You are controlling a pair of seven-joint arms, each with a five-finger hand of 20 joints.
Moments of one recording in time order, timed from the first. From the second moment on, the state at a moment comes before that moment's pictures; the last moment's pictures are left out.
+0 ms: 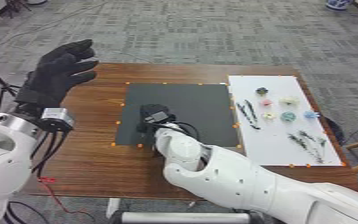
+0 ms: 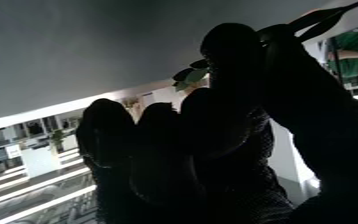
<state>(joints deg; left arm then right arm) 109.4 -44.5 -101.1 -121.6 43.2 0.0 1.6 -50.5 -75.4 15.3 -86.0 -119.4 4.9 41.5</state>
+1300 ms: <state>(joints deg) 104.4 -45.4 -96.2 -119.2 43.1 -2.1 0.3 -51.8 -78.7 15.9 -81.4 -123.4 3.6 40.5</state>
